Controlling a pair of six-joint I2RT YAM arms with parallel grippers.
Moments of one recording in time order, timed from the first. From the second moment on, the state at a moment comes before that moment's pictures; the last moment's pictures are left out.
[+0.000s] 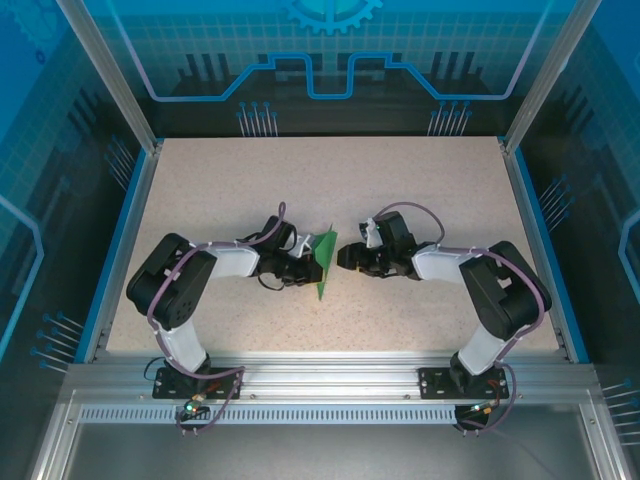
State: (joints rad) left arm -0.47 1.77 0.81 -0.05 0.72 -0.59; right arm 0.49 1.68 0.75 0.07 -0.53 0.69
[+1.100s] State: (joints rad) left arm -0.46 1.84 0.81 0.00 0.79 -0.60; right arm 0.52 1.88 0.92 0.16 -0.53 0.85
